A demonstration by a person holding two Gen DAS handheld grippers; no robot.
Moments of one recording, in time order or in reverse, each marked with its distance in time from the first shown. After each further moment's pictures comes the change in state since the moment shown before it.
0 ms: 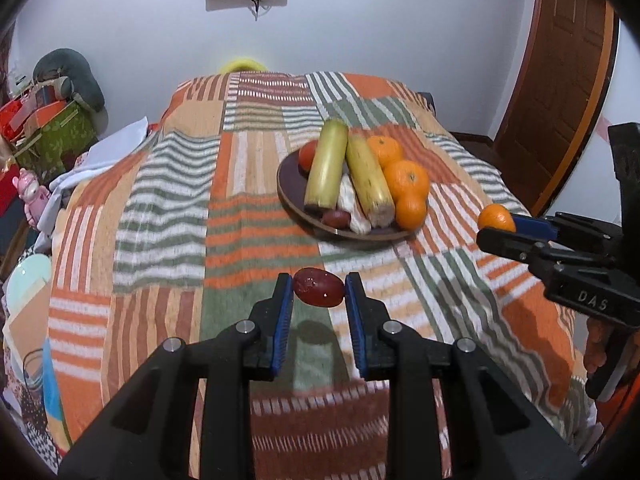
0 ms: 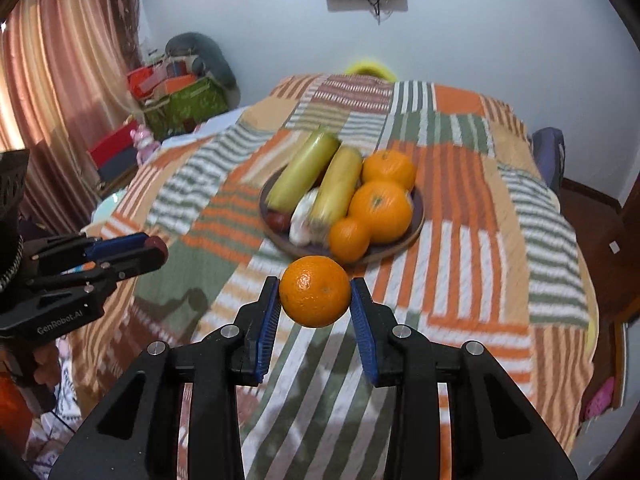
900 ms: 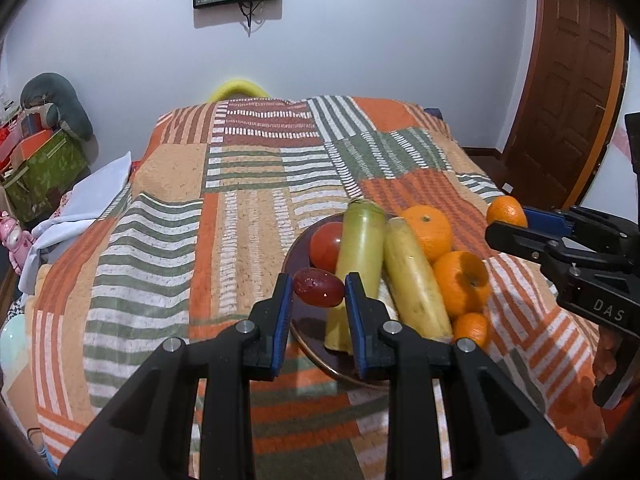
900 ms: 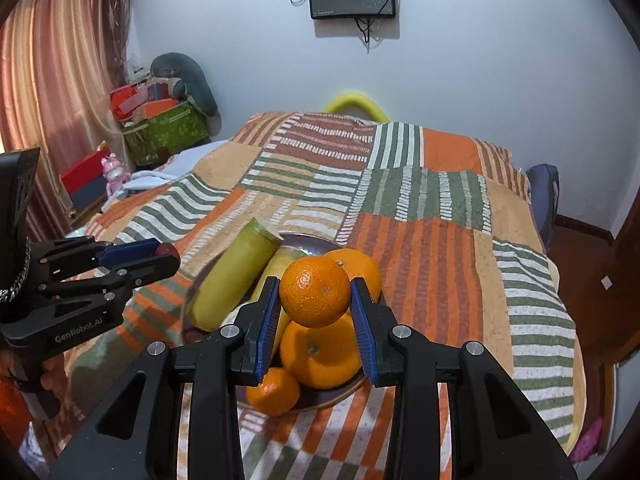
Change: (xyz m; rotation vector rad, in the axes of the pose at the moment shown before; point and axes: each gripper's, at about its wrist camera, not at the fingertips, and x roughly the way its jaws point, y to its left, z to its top) left arm 0.101 0.019 0.092 0.037 -0.050 0.017; right arm 0.059 -0.040 0.074 -0.041 -0.087 -0.055
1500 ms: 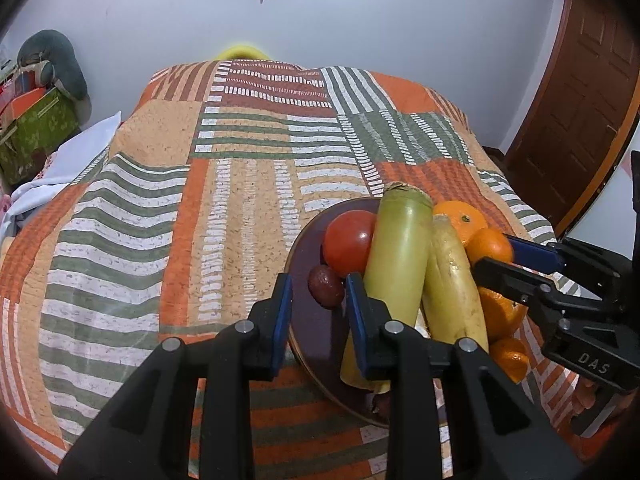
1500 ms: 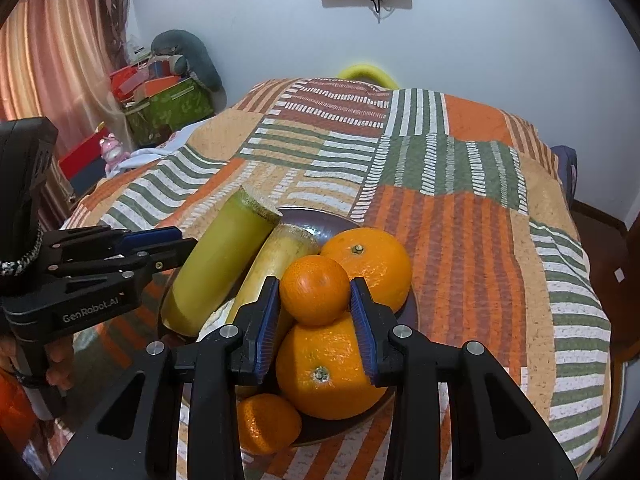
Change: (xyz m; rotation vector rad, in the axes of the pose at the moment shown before) left arm 0.053 0.021 0.003 -0.098 0.082 -0.047; right arm 0.046 -0.001 -0.003 0.003 0.093 0.054
